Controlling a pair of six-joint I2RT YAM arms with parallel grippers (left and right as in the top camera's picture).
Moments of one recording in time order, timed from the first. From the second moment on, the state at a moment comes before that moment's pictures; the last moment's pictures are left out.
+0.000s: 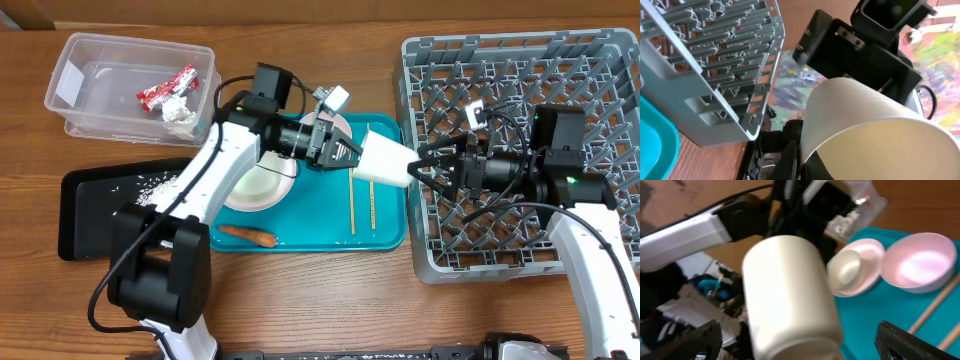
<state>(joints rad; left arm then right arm) -0.33 1.88 1.40 -0.61 1.44 -0.27 -0.07 1.32 0.99 -0.56 -1.31 -0.06</state>
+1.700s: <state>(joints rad) -0.31 1.88 1.41 -0.79 1.00 -0.41 -0.09 1.31 1.03 -0.72 -0.94 -0.01</state>
